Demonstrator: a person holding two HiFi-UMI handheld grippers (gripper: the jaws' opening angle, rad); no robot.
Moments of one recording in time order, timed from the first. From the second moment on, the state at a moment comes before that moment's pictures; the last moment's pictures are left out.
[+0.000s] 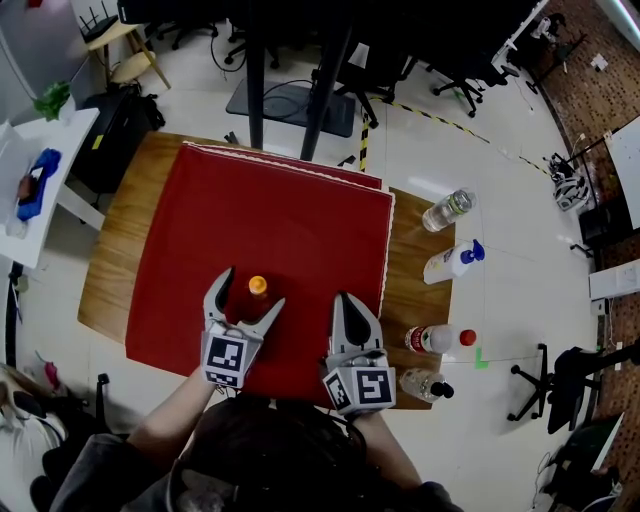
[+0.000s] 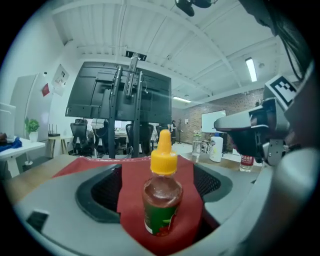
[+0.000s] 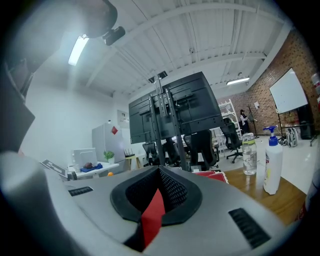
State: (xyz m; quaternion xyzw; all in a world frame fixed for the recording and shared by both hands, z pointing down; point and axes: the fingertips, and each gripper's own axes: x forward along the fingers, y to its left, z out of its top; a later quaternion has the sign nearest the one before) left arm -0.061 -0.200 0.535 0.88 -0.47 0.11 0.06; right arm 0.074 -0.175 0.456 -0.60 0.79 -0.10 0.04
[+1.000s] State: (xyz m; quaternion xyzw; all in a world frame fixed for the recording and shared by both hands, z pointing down) left arm -0.090 -0.154 0.434 0.86 -0.51 0.05 0.05; right arm 0.071 -0.138 0.415 -0.60 0.80 -0.07 0.05
